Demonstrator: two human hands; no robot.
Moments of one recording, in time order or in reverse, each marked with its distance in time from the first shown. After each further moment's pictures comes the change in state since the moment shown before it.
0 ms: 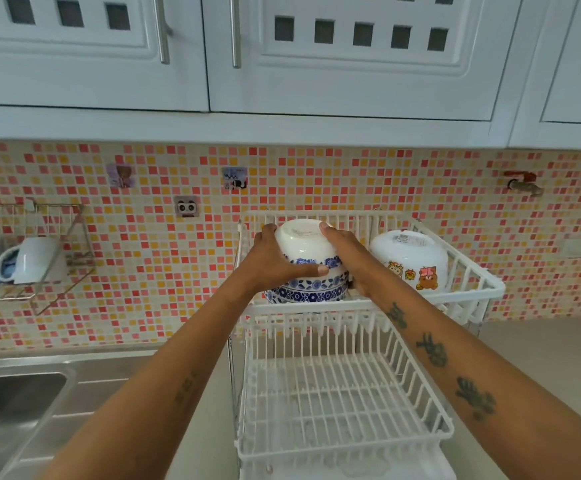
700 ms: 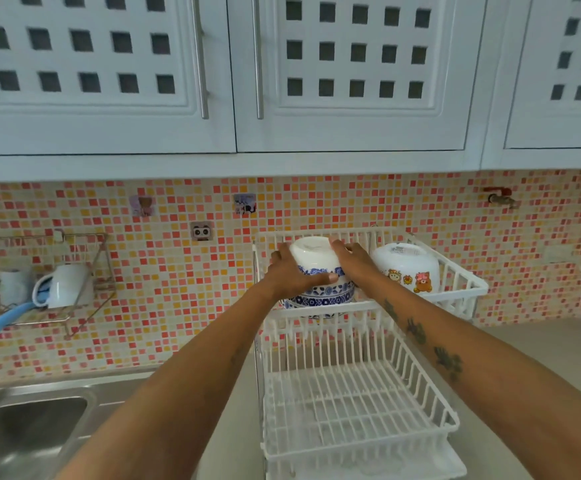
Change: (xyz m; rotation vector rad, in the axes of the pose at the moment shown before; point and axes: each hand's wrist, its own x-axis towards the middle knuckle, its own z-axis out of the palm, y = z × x) left_hand -0.019 0.020 -0.011 0.051 -0.106 -0.081; right_hand -0.036 -0.021 0.011 -0.198 0.224 -0.050
